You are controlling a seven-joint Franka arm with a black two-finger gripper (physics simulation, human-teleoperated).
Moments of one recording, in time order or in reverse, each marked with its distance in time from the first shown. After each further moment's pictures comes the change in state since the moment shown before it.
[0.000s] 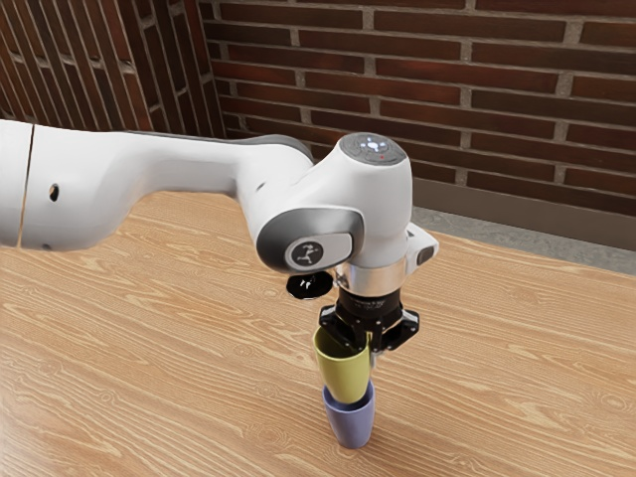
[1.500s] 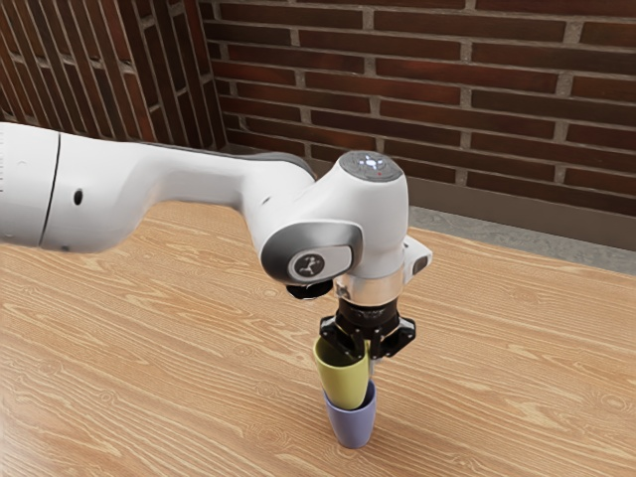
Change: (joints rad) arm -0.002 0.056 0.030 -0.019 0.024 0.056 -0.052
